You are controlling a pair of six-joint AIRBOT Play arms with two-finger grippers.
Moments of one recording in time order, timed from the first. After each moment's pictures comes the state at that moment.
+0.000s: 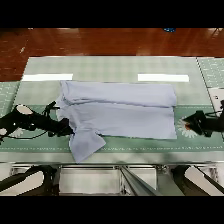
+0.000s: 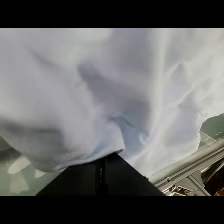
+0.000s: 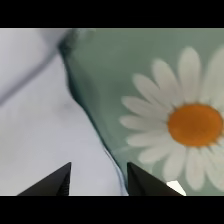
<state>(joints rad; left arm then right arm) 0.15 -1.28 0.52 0.91 -1.15 -1.28 -0.75 -1.09 0.58 -0.97 1.22 1.29</state>
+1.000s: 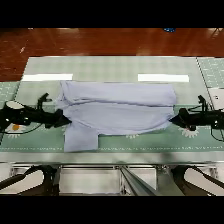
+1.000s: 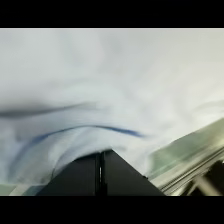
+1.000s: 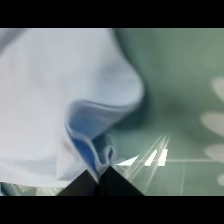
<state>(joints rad) 0.27 -1.28 0.63 0.74 -1.18 -1.15 -0.52 -1.22 0.63 -0.84 1.19 1.23</state>
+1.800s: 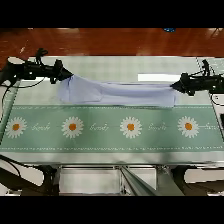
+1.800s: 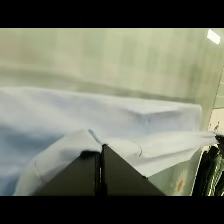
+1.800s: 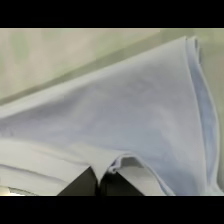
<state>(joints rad) 0.16 -1.81 1.48 0.57 -1.13 -1.32 -0.38 -1.60 1.20 -0.70 1.09 1.25</state>
